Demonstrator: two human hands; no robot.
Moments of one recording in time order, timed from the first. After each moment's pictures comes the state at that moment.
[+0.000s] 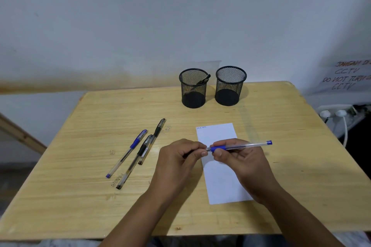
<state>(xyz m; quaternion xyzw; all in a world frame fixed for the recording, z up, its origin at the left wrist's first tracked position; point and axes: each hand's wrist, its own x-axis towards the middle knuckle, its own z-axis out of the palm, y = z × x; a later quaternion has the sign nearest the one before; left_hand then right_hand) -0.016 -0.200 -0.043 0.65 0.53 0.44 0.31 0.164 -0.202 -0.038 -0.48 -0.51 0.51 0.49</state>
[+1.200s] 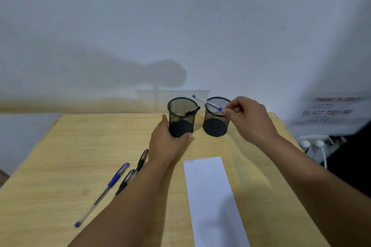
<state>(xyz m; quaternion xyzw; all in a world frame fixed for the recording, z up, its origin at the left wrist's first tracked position) -0.006 -0.036 -0.059 0.56 0.69 0.37 0.26 0.208 -0.045 0.039 -0.62 -0.65 0.19 0.39</state>
